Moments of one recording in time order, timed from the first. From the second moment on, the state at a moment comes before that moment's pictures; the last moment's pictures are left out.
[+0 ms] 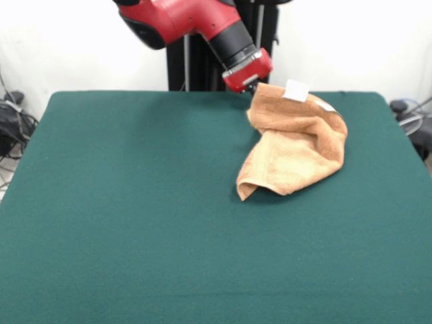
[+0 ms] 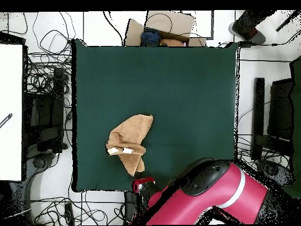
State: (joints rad) arm -0.61 -0.11 0.05 2.02 -1.19 -0.77 2.32
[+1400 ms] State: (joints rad) arm -0.42 -0.27 0.01 1.85 -1.70 -0.73 2.74
